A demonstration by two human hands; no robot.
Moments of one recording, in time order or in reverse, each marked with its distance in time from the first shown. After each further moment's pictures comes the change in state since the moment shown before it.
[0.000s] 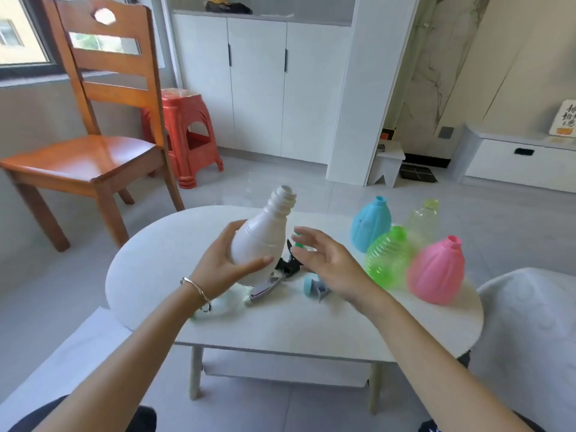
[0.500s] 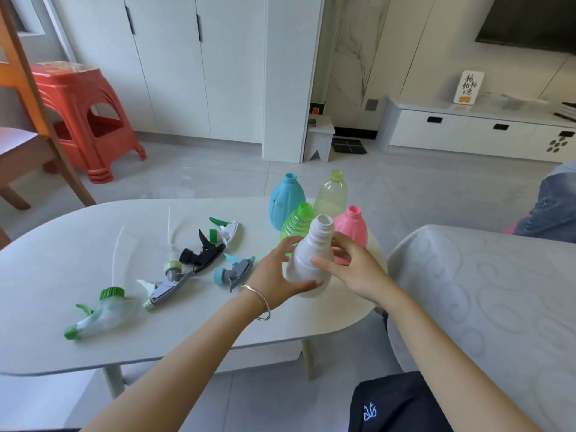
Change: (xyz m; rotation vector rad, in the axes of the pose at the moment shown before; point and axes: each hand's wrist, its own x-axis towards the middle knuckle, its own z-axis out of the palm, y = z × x) left_hand 0.014 0.039 0.218 -0.005 -0.349 0.028; right_hand -0.081 0.055 -0.153 -0.258 0.258 0.127
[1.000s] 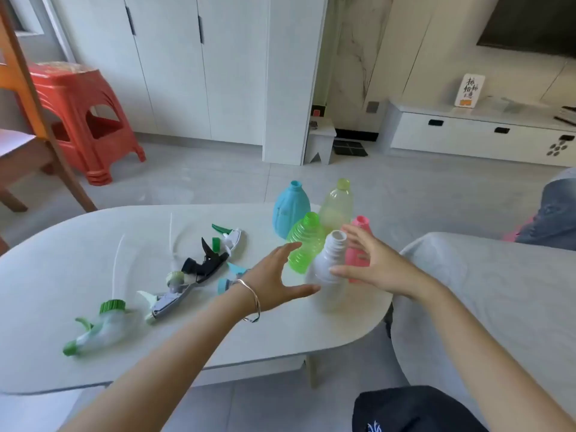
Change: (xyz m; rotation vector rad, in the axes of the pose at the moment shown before) left_hand 0.011 0.002 -0.033 0.256 -0.196 -0.022; right_hand 0.015 -0.013 -0.033 -0.154 -0.136 0.041
